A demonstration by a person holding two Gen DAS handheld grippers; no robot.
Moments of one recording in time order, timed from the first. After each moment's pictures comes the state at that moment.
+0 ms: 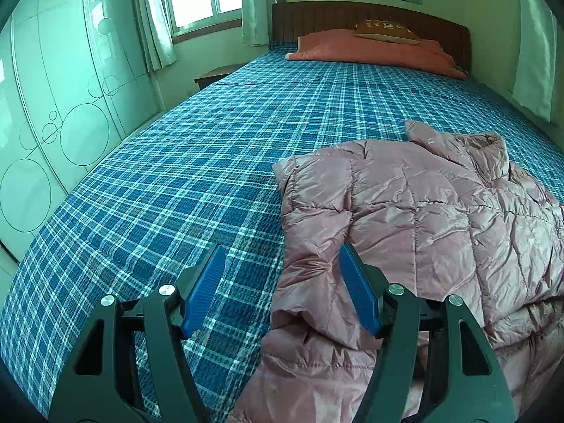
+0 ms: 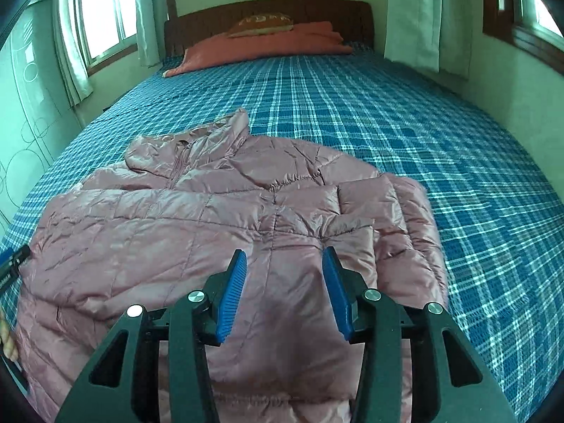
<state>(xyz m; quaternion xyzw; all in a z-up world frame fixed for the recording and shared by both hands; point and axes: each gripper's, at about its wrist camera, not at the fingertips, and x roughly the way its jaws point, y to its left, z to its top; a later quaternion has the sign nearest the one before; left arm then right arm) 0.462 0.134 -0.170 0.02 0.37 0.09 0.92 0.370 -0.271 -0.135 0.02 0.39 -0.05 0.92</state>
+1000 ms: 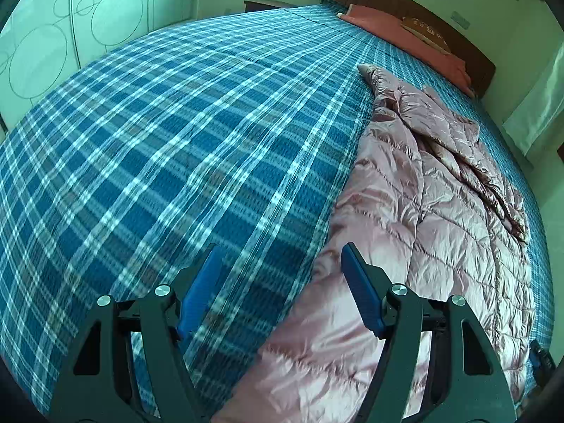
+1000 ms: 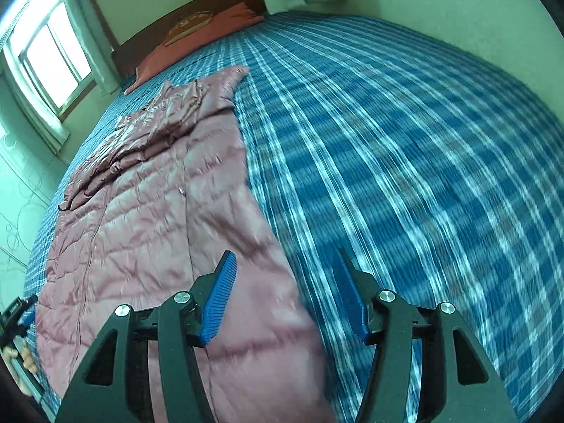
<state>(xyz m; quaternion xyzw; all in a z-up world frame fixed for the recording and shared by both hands) 0.205 0.245 -0.186 -0.18 0.46 0.09 0.87 0.060 -0.387 -0.163 0.21 0.43 -0.10 0.87</state>
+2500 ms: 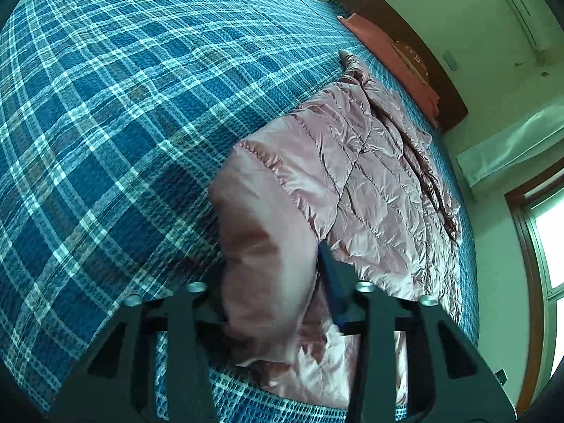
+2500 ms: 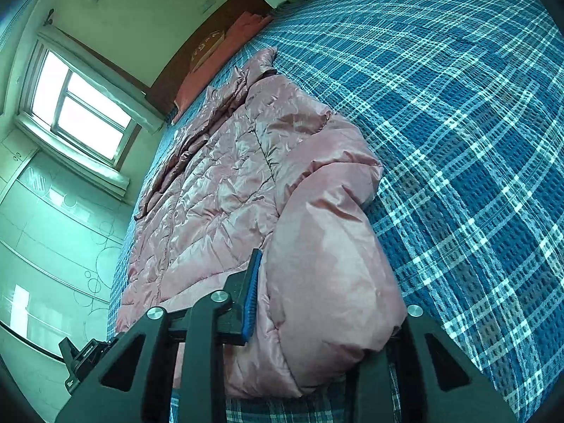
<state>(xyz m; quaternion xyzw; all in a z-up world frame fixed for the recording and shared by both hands) 0.126 0.215 -0.210 -0.35 0.43 0.01 0.83 0.014 -0.342 -0.194 0.38 0.37 0.00 0.85</state>
